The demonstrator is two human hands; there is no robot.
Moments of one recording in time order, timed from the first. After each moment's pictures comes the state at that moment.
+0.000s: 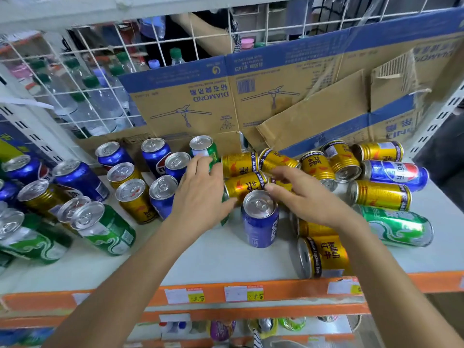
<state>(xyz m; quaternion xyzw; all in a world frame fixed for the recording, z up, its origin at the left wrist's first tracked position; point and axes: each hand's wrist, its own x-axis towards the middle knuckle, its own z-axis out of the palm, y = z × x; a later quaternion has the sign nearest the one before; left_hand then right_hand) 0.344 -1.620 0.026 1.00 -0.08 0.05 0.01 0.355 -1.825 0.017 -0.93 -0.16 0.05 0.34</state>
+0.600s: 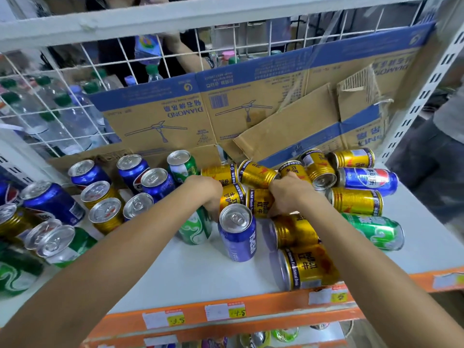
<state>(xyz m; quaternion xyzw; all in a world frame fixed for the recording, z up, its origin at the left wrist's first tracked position) 0.423 -1.673 0.037 0.92 -0.12 -0.31 -0.21 0.405 -1.839 0.013 -0.98 -0.08 0.19 -0.01</state>
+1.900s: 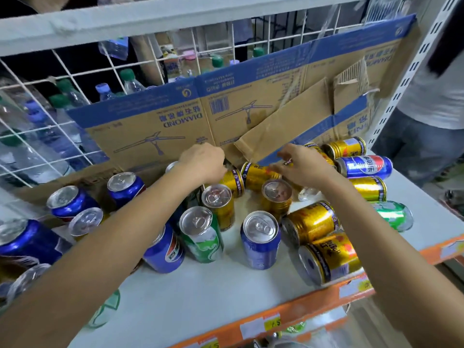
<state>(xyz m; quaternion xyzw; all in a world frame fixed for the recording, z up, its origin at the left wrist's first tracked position) 0.476 -1.640 0.059 0.97 -0.21 -0.07 -0.10 0.424 -1.840 0.032 -0.98 0.04 0.00 0.21</state>
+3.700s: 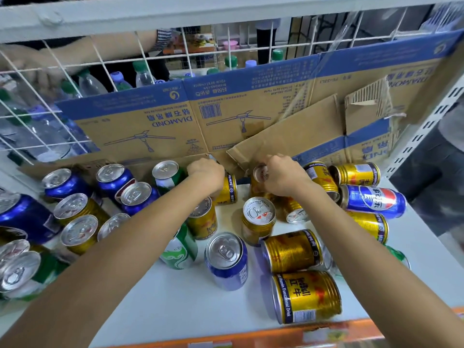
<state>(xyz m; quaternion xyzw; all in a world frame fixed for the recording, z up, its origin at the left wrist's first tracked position) 0.495 -1.692 0.026 0.97 -0.05 -0.19 -0.17 0.475 -1.850 0.021 -0.98 -0.07 0.05 0.16</state>
